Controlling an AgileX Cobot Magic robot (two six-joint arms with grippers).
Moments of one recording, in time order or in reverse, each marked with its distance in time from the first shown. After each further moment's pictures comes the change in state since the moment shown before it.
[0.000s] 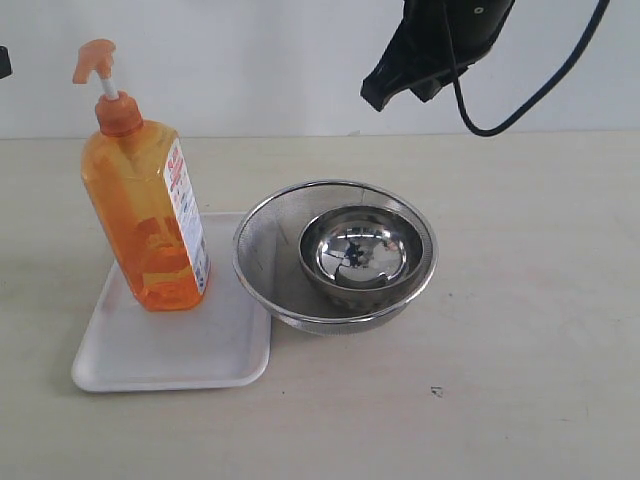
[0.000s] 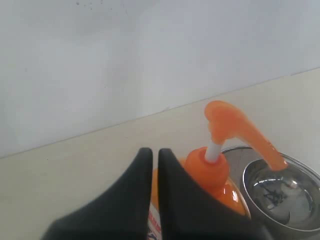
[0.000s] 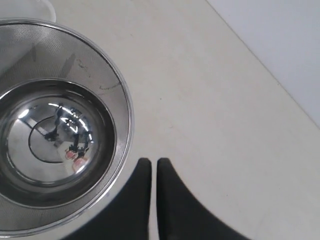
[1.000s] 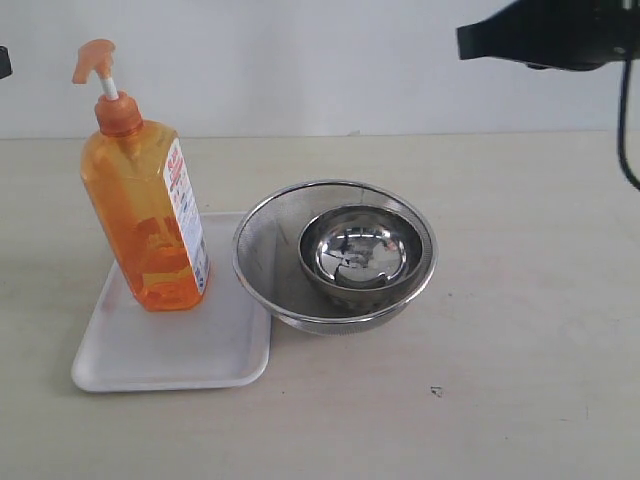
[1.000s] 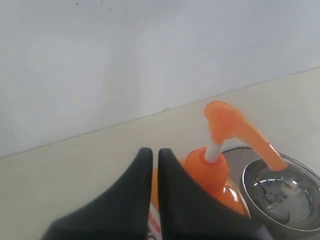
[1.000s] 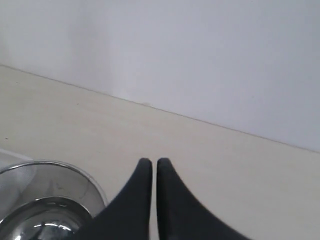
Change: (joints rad) left arm 0.000 0.000 0.000 0.000 0.000 0.000; right arm -0.215 -0.442 0.678 -0.057 -0.844 0.438
